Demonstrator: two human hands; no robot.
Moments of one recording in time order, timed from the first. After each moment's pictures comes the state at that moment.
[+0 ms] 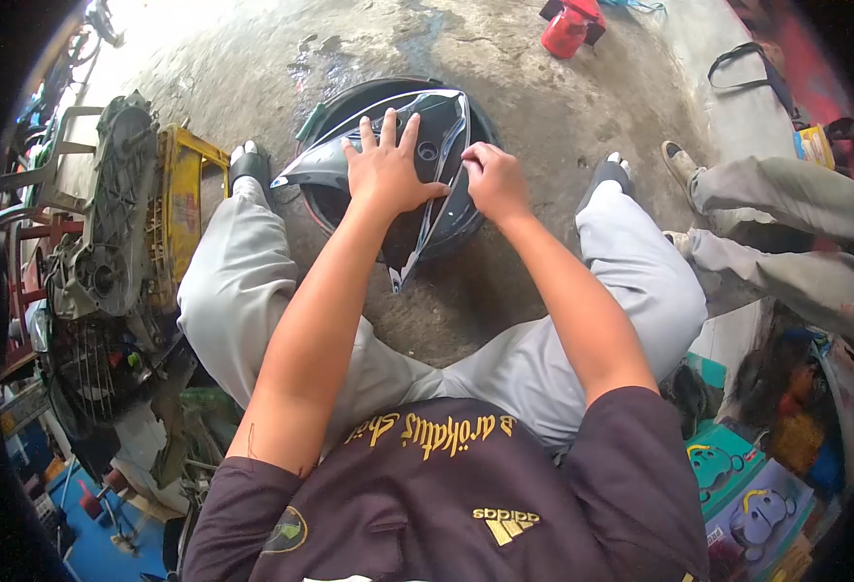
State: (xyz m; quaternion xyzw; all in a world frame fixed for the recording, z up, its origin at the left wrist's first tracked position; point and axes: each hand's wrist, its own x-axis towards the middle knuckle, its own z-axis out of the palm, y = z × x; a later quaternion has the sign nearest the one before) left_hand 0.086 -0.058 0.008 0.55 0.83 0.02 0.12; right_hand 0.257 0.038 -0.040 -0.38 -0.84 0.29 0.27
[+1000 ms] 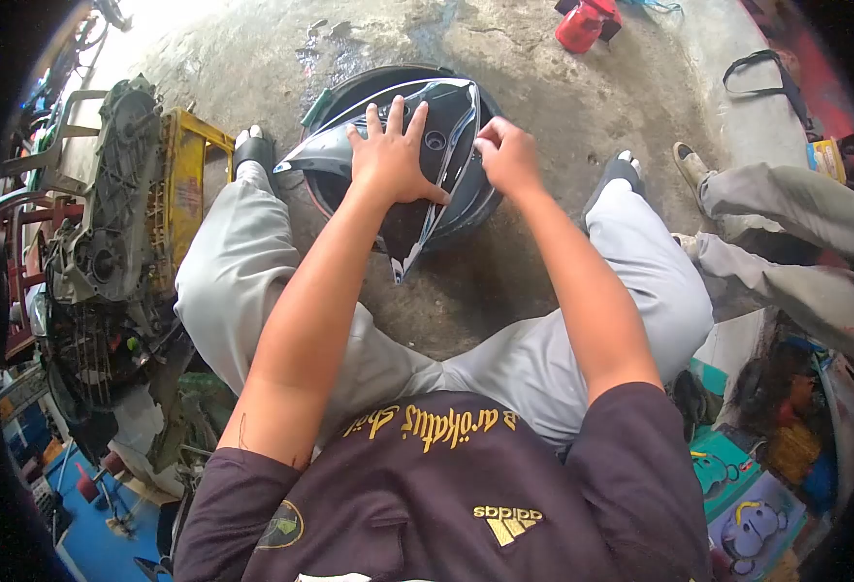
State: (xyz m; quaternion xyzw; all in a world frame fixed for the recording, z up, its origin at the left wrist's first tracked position) left_hand 0.082 -0.056 0.023 0.56 0.81 -0.04 0.16; right_hand 0.251 0.061 -0.040 -0.45 -0.78 0.37 0.21
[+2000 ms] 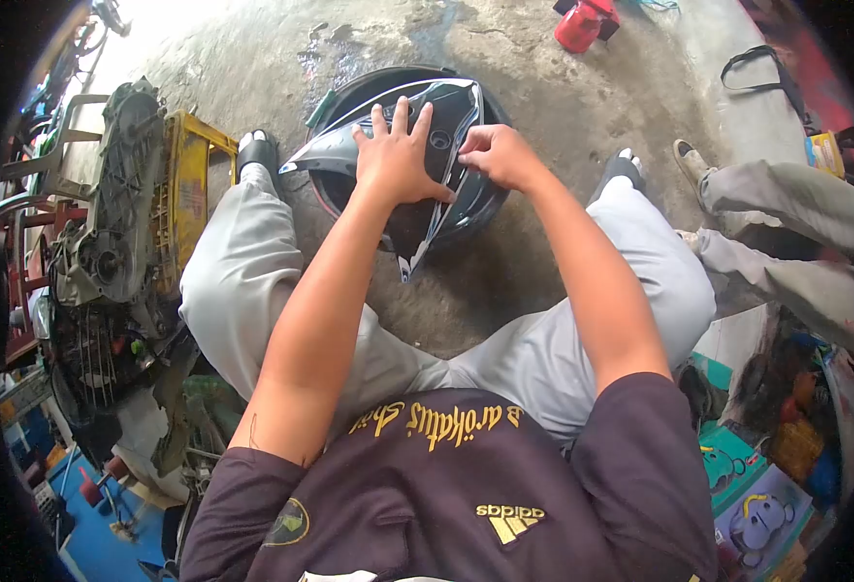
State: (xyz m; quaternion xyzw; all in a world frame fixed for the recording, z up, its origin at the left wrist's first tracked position) left_hand 0.079 -0.058 0.016 0.57 0.81 0.00 0.14; right_hand 0.248 0.077 -0.028 -0.33 -0.76 0.56 0.04
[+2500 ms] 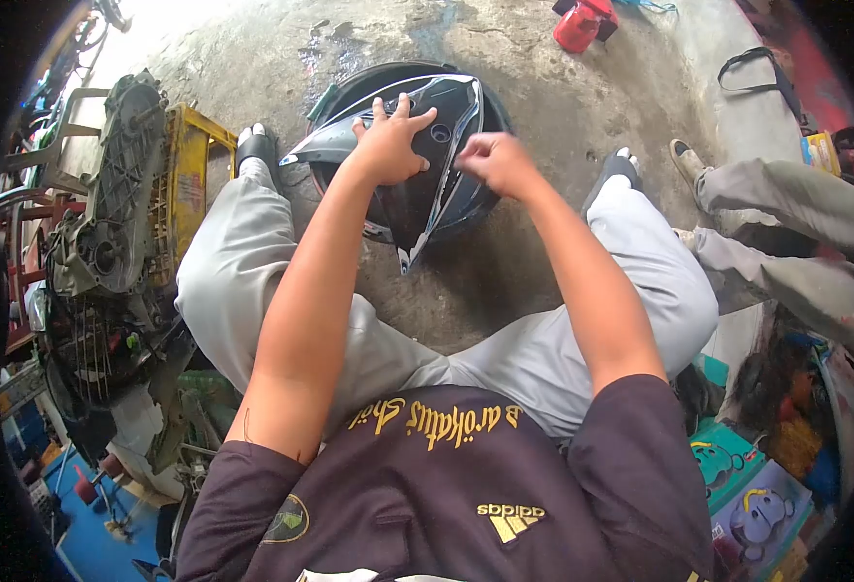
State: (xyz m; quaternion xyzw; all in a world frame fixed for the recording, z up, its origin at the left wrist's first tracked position) left_hand 0.054 -0.054 -0.001 0.58 0.77 0.08 0.24; right_hand 0.255 0.051 -0.035 -0.39 -0.71 0.58 0.08
